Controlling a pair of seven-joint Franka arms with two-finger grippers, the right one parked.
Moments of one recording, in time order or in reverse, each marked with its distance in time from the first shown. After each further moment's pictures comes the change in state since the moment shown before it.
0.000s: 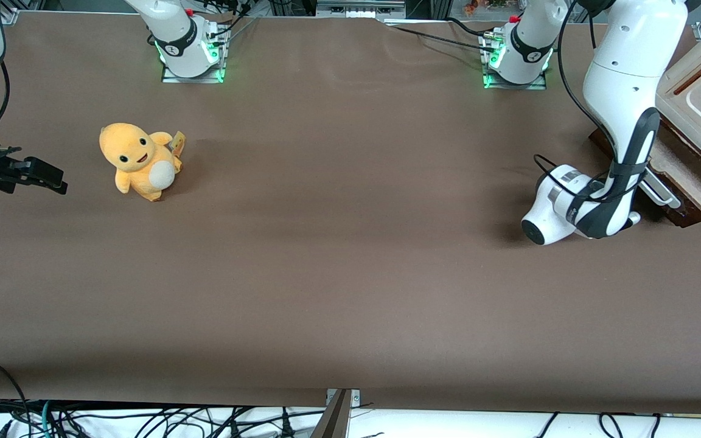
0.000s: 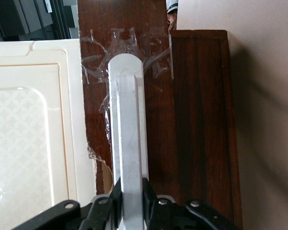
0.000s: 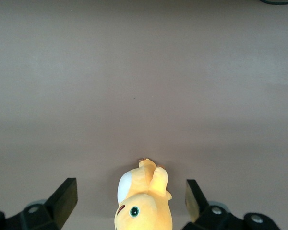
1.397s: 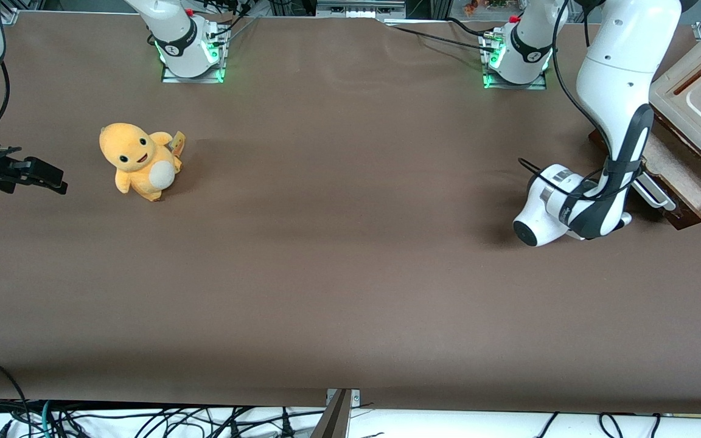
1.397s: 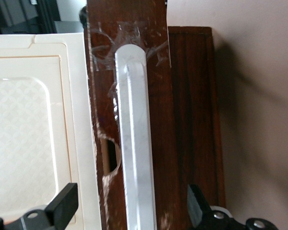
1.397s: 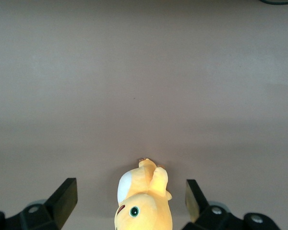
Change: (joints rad) arm -0.025 -0.026 -0.036 0.050 -0.090 -0.029 0.023
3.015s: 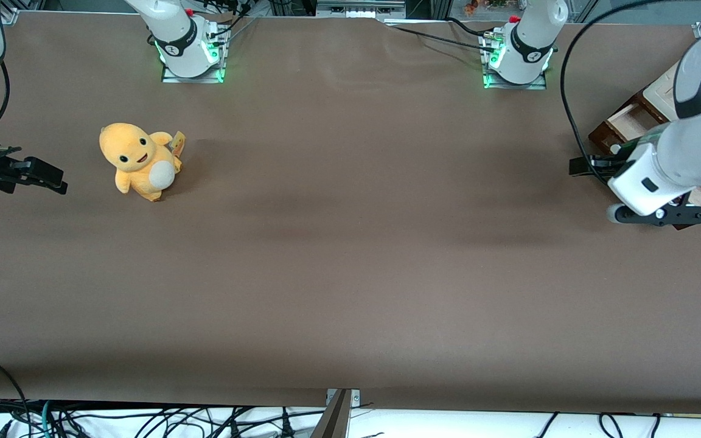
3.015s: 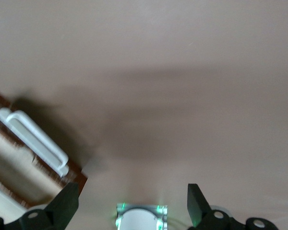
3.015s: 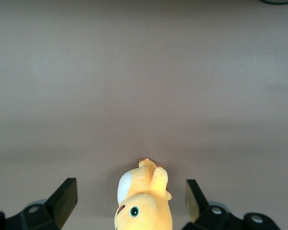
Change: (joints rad) arm 0.109 -0.296 -0.126 0.601 -0.820 -0.010 0.884
